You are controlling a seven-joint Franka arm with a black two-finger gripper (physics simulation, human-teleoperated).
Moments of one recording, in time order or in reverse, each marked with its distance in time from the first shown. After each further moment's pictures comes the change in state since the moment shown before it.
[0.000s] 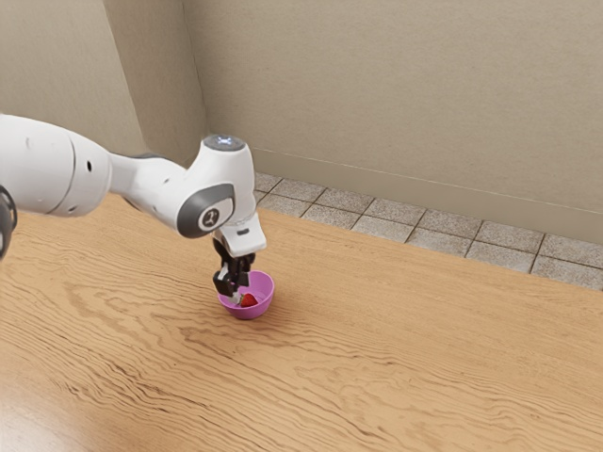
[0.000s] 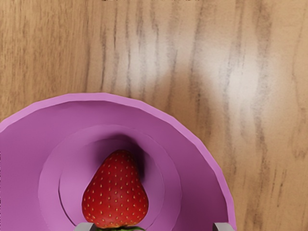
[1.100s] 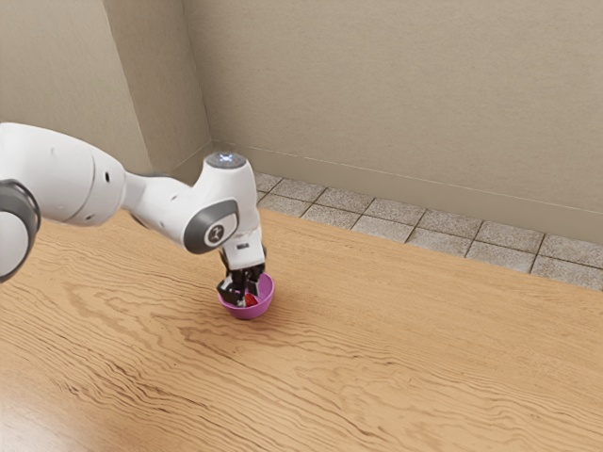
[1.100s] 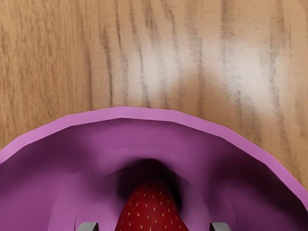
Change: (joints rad) arm 0.020 0.093 -0.006 0.024 -0.007 0.104 0.161
